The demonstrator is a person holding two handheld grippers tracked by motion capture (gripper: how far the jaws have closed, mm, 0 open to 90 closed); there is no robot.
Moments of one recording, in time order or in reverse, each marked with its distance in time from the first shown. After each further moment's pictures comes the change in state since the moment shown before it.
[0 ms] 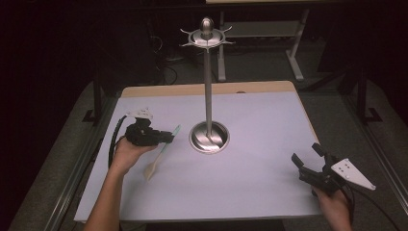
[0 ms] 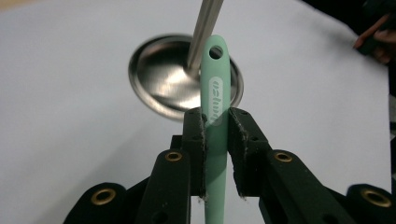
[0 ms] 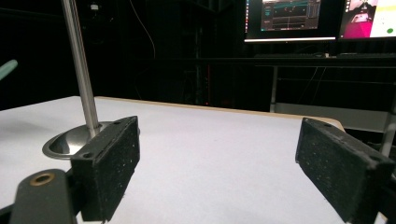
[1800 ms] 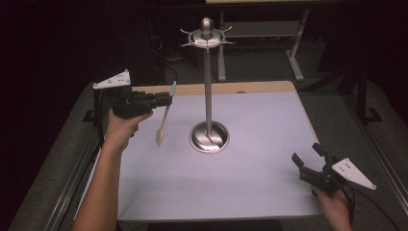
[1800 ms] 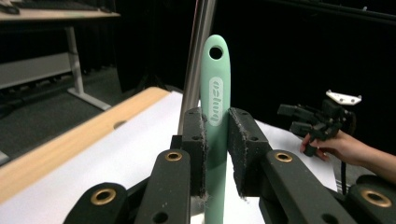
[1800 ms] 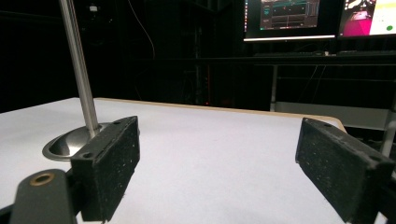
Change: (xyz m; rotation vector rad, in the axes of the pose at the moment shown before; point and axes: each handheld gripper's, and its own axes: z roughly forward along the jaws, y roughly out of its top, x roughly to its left) left arm -0.024 0.087 -0.062 -0.387 -0.083 0.141; right arm -0.001 0.000 0.000 0.000 -0.002 0.014
